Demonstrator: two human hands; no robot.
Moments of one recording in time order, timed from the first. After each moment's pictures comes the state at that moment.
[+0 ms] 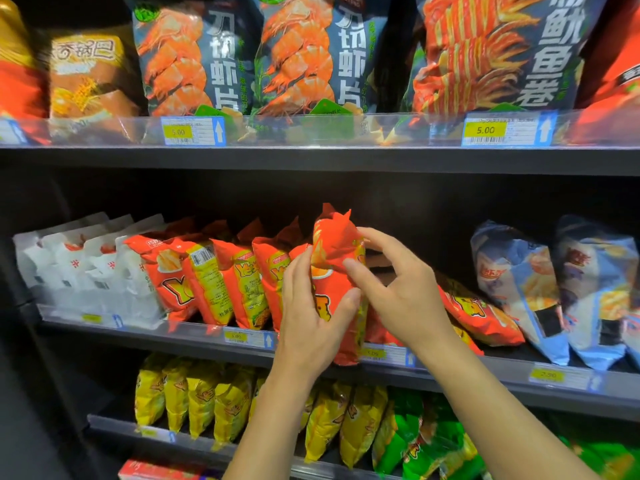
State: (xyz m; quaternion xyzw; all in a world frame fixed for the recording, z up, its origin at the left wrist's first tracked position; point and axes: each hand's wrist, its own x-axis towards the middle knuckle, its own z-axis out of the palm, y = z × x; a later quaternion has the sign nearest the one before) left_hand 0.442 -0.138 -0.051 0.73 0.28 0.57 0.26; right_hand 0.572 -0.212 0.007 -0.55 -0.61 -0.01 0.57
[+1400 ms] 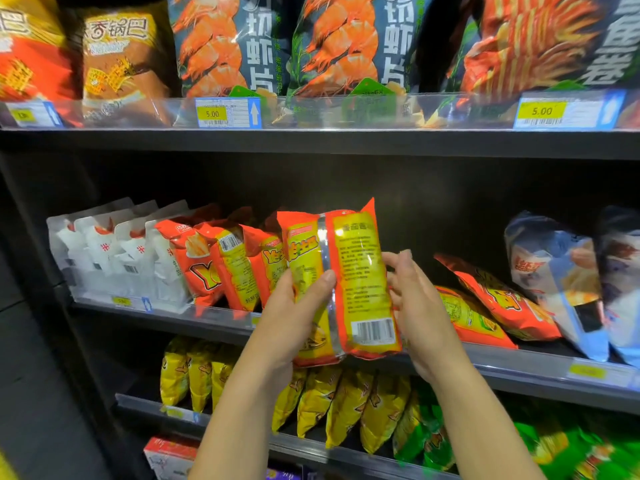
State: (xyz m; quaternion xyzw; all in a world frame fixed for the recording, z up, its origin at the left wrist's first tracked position) left_hand 0.368 -0.155 -0.021 0.59 0.30 0.46 0.59; right_hand 0.534 -0.207 -0.022 -0.50 -0.47 0.30 0.67
